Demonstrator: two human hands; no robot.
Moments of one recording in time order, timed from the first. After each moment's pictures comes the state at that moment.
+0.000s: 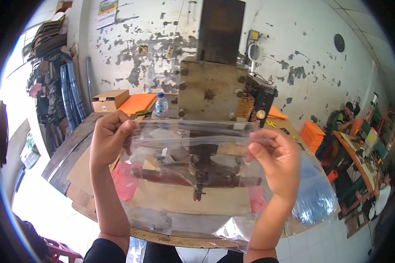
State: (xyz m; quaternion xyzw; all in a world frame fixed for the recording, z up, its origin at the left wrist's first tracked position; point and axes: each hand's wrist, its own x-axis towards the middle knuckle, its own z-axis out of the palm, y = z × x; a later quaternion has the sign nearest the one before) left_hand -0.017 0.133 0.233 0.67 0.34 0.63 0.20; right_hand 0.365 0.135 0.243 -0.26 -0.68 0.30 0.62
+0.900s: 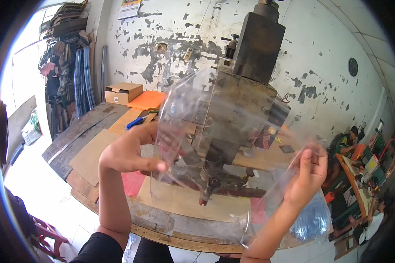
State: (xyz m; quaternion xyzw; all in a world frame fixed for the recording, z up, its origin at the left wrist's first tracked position) left_hand -0.019 0.112 0.241 0.78 0.29 0.45 0.33; right_hand 0.383 0.156 0.239 -0.20 -0.57 0.15 0.78
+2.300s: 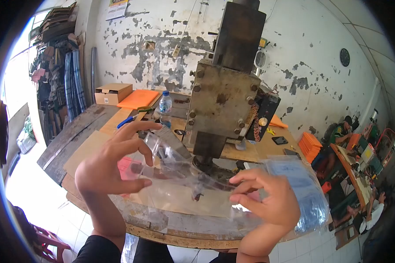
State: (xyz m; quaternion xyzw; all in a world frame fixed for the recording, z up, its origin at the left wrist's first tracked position) left_hand -0.013 0.070 0.249 0.86 0.34 0.38 0.04; right_hand 0.364 0.078 0.256 -0.33 -0.85 0.19 0.36
